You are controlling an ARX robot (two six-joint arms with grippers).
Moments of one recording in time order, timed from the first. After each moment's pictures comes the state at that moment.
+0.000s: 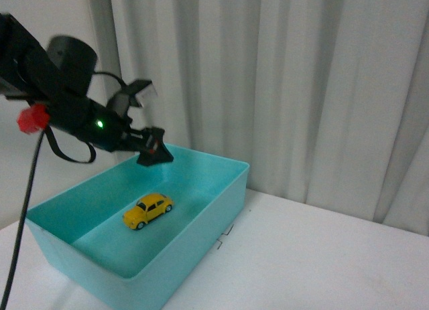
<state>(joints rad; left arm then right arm) 0.37 1.88 1.19 -0.05 0.46 0.37 0.00 0.00 0.01 0.00 0.00 -0.01</state>
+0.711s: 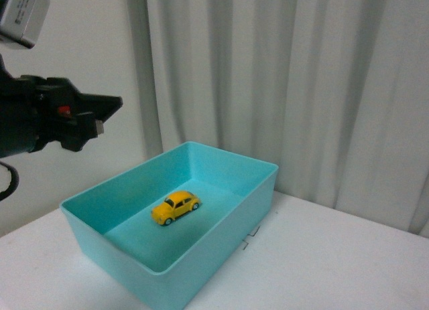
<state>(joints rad) 0.35 0.91 0.25 0.63 0.35 0.01 0.00 0.00 0.01 0.00 0.00 -0.01</state>
